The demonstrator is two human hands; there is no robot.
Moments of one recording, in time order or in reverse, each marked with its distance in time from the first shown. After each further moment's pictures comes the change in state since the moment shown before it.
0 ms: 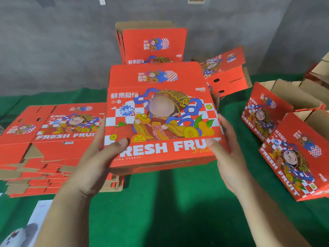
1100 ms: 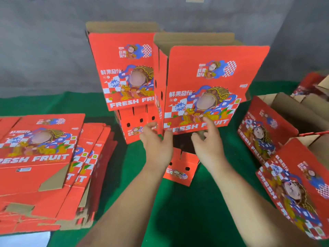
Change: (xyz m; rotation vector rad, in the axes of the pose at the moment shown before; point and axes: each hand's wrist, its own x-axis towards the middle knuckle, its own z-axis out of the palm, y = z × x) left_hand 0.220 -0.099 0.183 0.330 0.455 0.036; right_hand 0.184 0.073 -0.051 -0.626 0.207 0.139
